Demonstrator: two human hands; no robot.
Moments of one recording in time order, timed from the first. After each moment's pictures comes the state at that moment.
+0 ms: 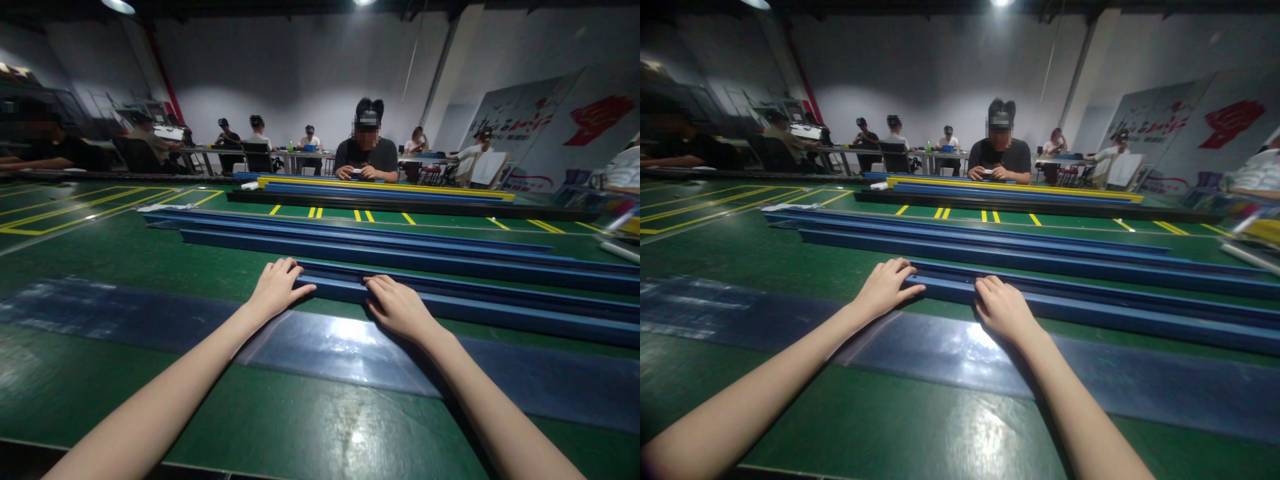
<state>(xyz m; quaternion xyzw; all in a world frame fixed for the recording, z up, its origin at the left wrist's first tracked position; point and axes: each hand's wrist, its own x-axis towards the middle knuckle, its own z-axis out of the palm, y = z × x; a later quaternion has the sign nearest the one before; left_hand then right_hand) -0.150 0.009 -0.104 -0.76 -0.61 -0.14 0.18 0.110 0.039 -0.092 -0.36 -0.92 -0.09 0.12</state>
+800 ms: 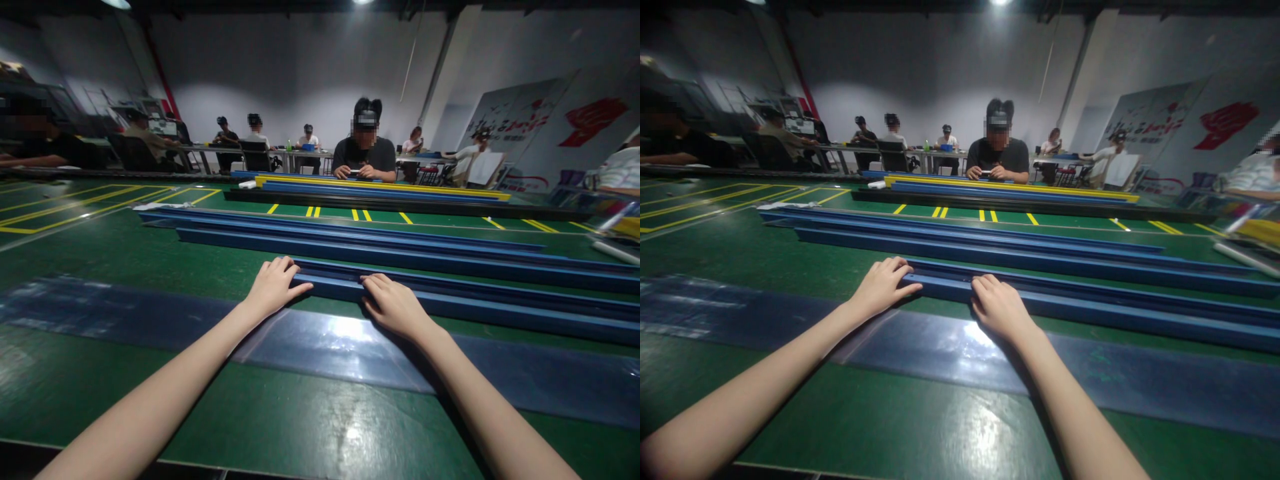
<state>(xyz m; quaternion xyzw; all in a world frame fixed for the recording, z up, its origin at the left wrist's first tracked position) -0.150 0.008 -0.103 -0.76 -0.61 -0.13 0.18 0.110 0.038 -0.090 -0.37 -0.92 -0.08 0.12</state>
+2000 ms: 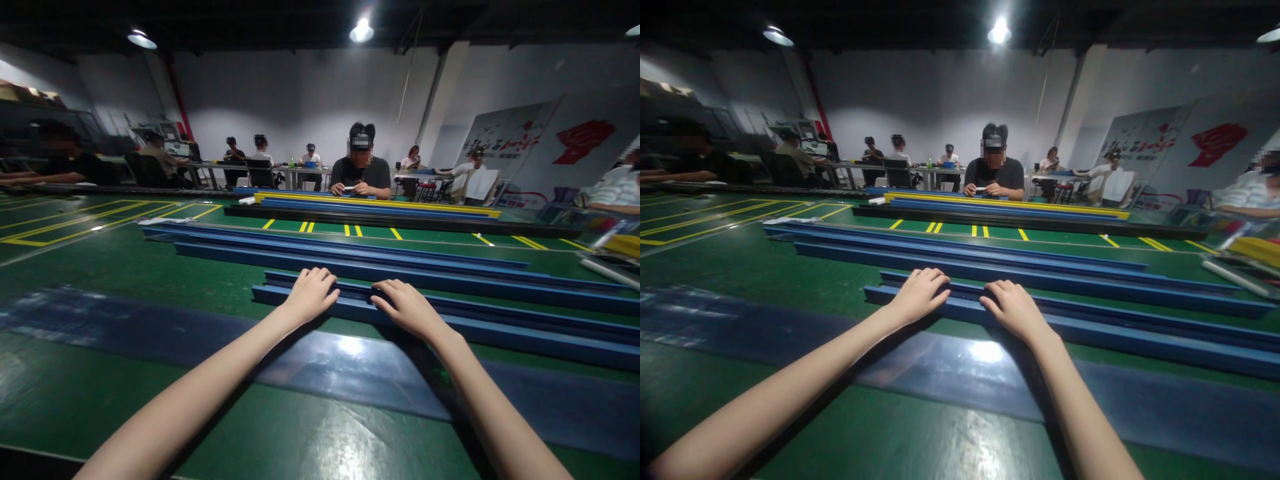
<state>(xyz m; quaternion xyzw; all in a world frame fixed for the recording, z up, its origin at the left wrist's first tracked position) -0.057 0.032 -0.082 -0.80 -0.56 -0.17 0.14 0.166 0.072 -0.079 -0.39 -0.91 -0.04 0.15</state>
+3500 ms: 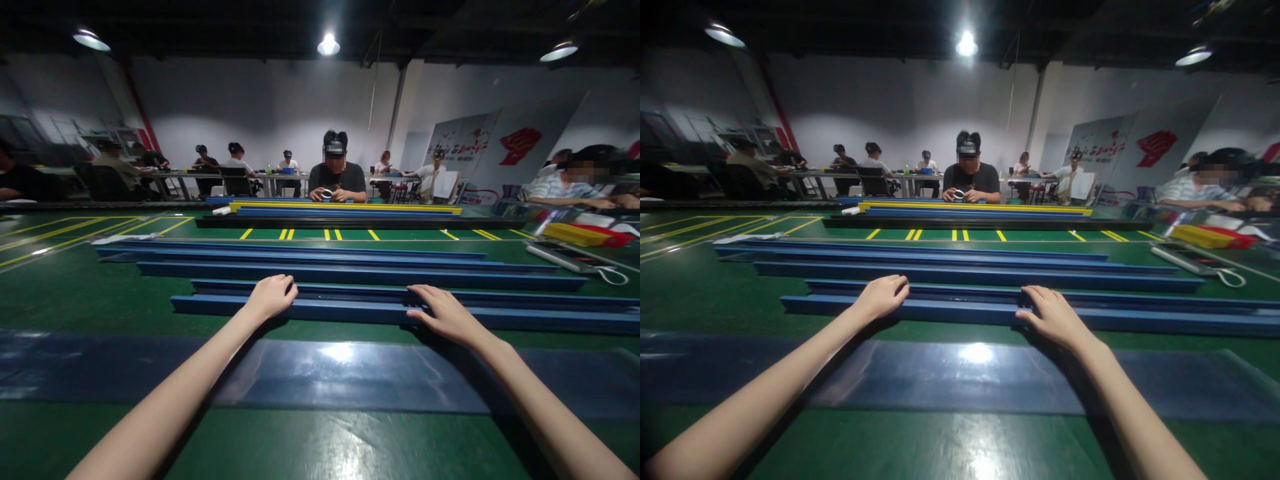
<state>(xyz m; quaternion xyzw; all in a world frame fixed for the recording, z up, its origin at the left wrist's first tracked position) -0.096 0.051 -0.082 -0.76 -0.63 -0.09 0.13 0.273 0.079 -0.099 -0.48 -0.86 -0.09 0.14</state>
